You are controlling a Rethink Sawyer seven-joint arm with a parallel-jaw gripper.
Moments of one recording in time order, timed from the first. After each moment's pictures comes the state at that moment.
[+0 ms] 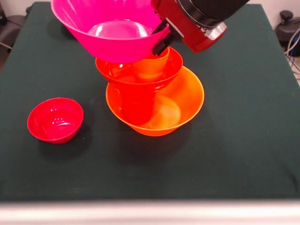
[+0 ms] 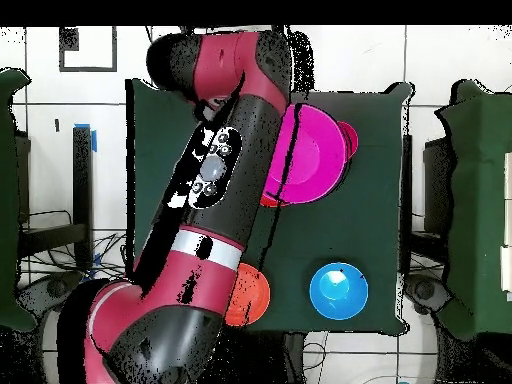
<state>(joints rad) 0.06 0.00 -0.86 0.50 0.36 1.40 2.15</state>
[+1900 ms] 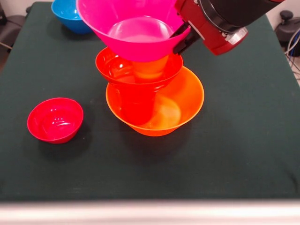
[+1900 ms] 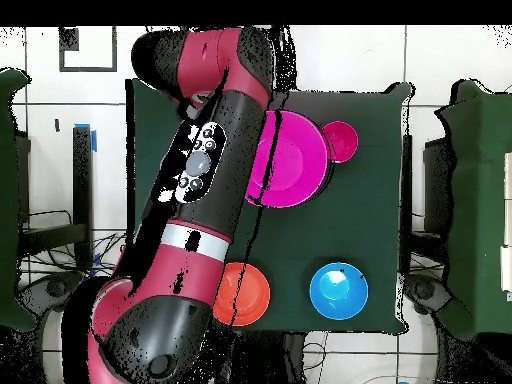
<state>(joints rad) 0.07 0.05 -0.92 0.45 0.44 1.49 2.20</state>
